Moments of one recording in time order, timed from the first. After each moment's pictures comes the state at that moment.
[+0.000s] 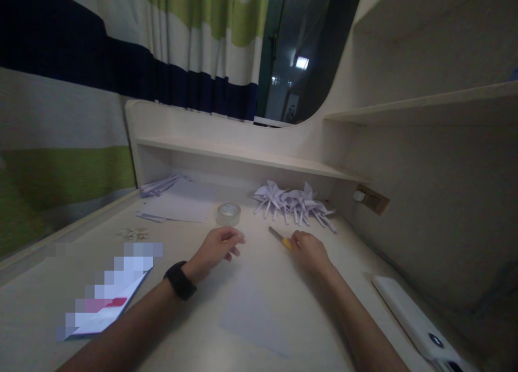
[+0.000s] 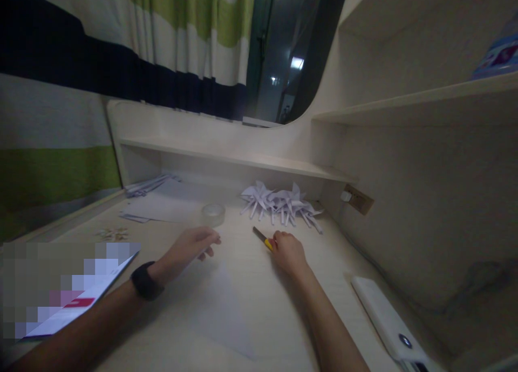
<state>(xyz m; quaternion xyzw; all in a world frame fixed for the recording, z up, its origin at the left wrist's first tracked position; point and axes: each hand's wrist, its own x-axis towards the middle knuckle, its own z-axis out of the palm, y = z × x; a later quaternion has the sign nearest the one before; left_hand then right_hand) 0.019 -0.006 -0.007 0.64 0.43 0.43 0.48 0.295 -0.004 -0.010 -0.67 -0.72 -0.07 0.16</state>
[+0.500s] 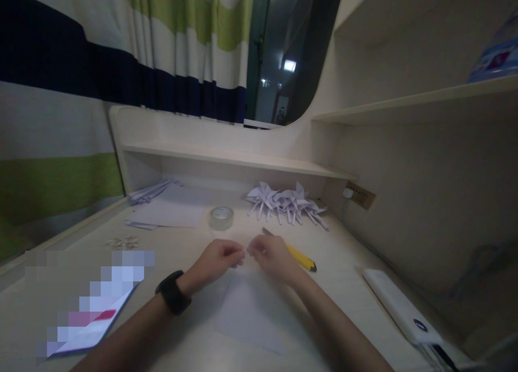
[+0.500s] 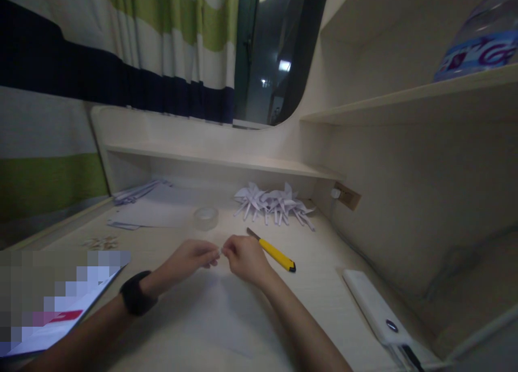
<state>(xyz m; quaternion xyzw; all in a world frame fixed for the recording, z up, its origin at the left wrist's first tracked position) 0.029 -0.016 -0.003 0.75 0.37 0.34 0.43 0.213 -0.035 0.011 -0.49 -0.81 0.09 0.31</state>
